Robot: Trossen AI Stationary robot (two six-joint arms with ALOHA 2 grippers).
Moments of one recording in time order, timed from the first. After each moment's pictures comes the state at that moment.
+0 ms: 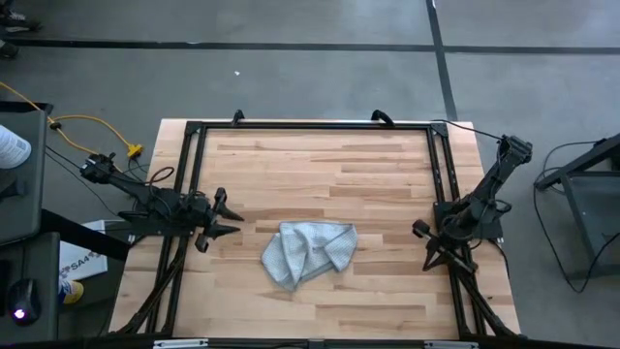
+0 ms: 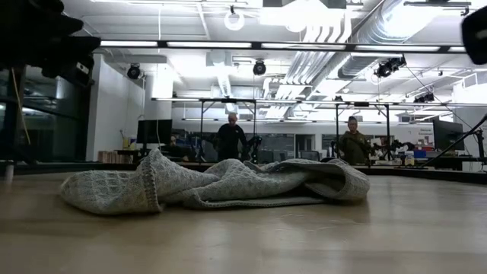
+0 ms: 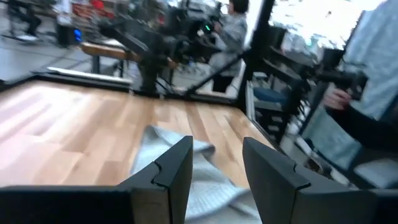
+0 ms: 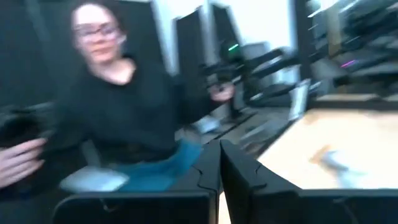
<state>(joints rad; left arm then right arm) -0.47 0.14 0.01 0.19 -0.33 -0.21 0.85 0.24 0.01 0.36 0.13 0.17</state>
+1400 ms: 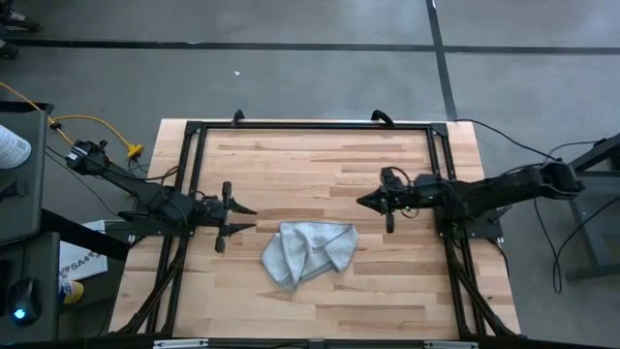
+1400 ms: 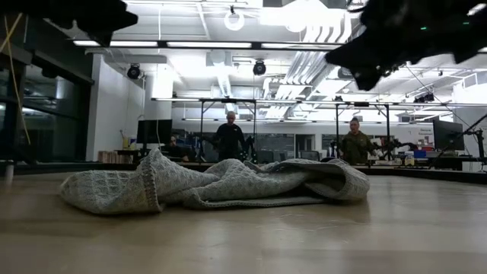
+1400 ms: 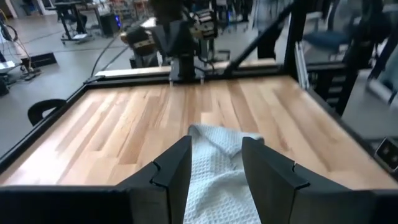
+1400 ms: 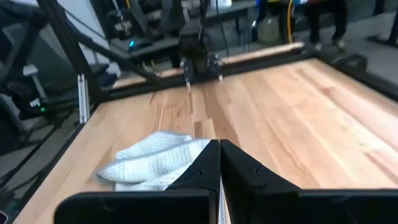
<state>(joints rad) -0.47 0.67 0.40 0.13 -0.47 -0.01 -0.01 0.99 0.35 0.47 -0.01 0.21</state>
